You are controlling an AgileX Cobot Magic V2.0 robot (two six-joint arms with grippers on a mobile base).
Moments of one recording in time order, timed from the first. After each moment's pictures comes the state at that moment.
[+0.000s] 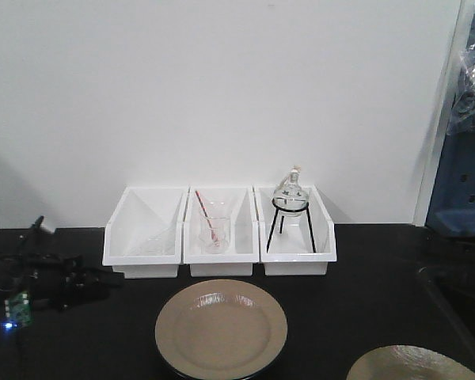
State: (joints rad) left arm 0.11 1.94 -1.33 -1.37 0.92 1.01; right arm -0.41 1.38 -0.95 1.41 1.10 -0.93
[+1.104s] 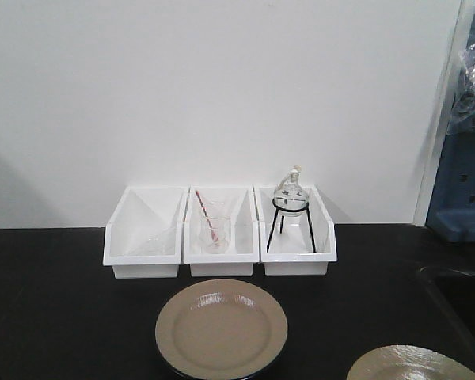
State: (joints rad) left arm 0.14 1.20 -0.67 -1.10 0.92 1.00; right arm -0.62 1.67 -0.95 0.95 0.98 -0.65
